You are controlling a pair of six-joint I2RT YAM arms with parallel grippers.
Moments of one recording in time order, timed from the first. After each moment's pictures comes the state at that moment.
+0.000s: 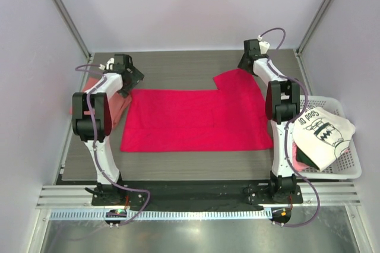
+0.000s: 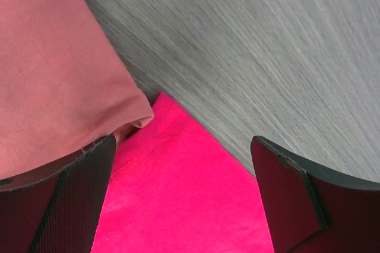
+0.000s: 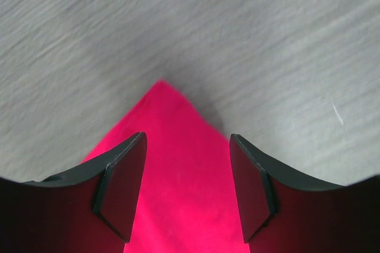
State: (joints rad) left arm -0.03 2.01 1.47 -0.39 -0.16 -0.86; right arm 0.12 2.35 1.96 -0.44 0.36 0.52
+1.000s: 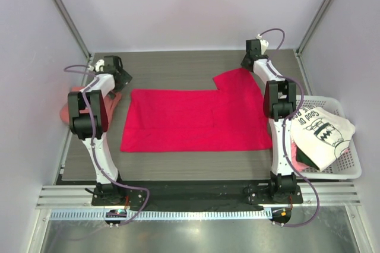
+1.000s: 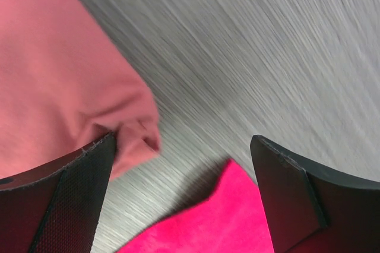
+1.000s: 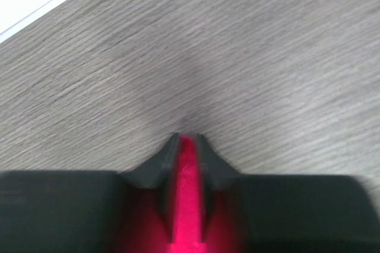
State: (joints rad) left arm 0.08 2.06 1.49 -0.36 -0.24 -0.77; right arm 0.09 2.52 2.13 -0.35 0.26 0.49
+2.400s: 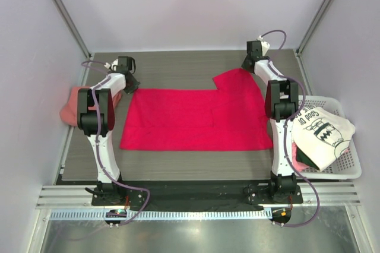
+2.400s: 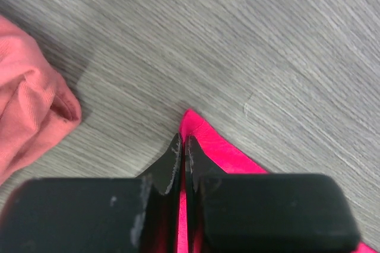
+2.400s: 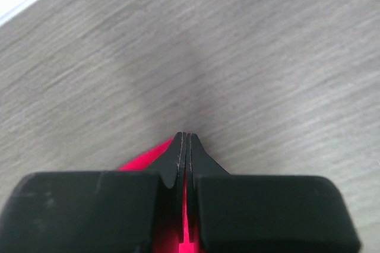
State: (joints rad) left arm -0.04 2.11 1.52 -0.38 -0.21 -0.67; right arm 0.08 2.48 2.06 -0.32 0.26 0.50
